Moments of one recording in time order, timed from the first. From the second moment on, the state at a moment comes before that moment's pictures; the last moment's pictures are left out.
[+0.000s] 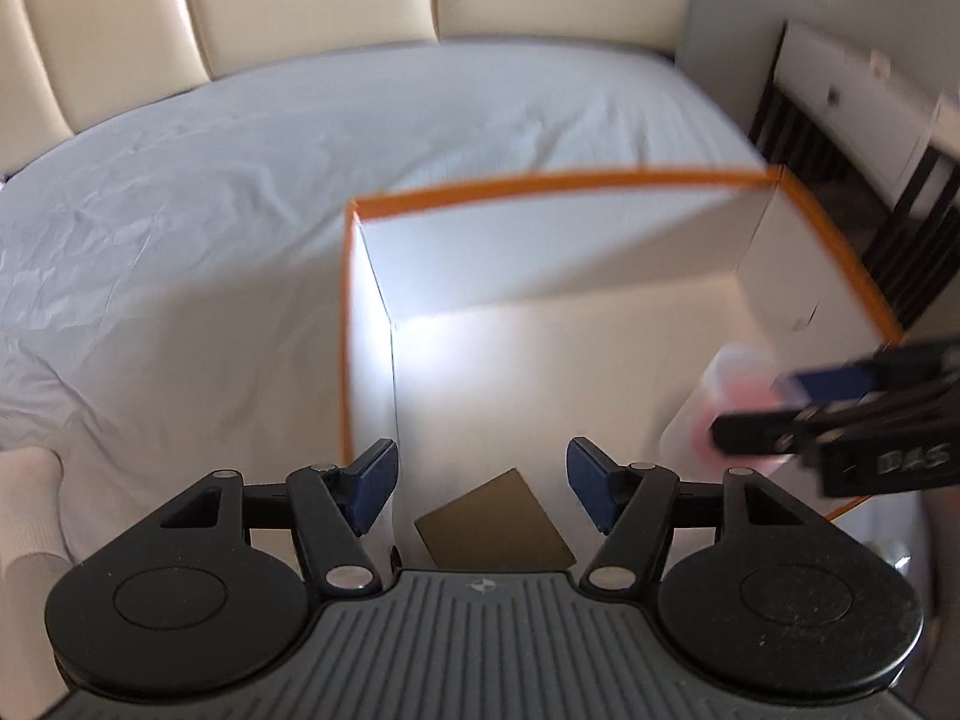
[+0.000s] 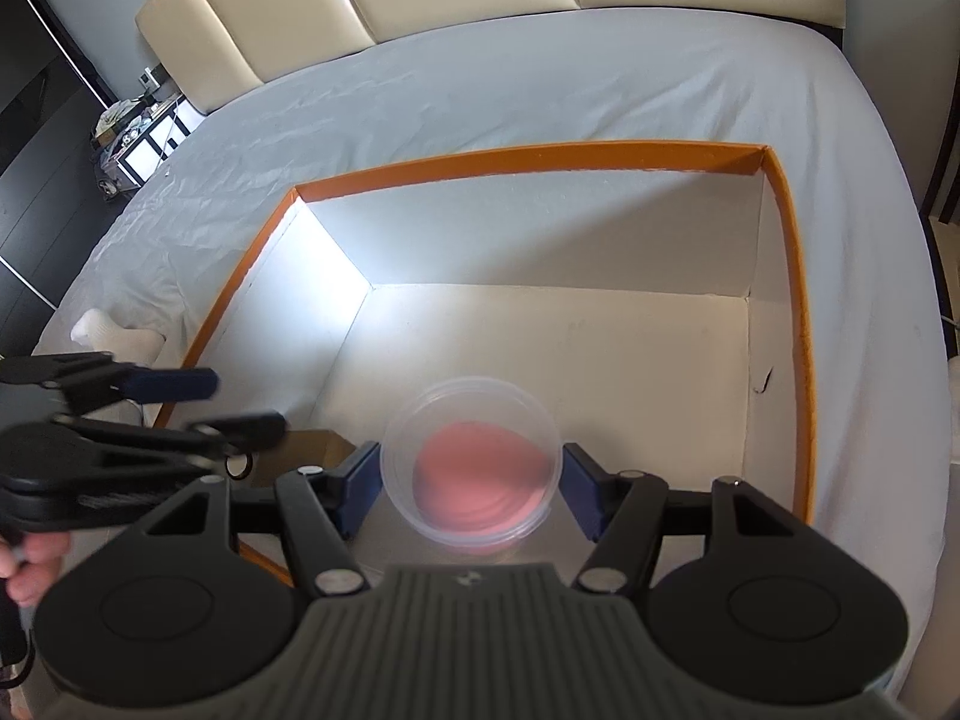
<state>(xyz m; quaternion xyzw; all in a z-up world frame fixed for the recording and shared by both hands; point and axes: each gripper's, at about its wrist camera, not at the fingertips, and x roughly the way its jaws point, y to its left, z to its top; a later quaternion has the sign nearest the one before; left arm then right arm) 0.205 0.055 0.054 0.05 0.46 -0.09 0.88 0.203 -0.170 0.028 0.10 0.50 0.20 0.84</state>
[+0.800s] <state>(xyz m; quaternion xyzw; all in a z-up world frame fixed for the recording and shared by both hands) 0.166 0.129 0.047 -0.13 0.41 -0.06 0.90 0.211 -0.081 0.003 0.05 0.55 0.21 0.81</state>
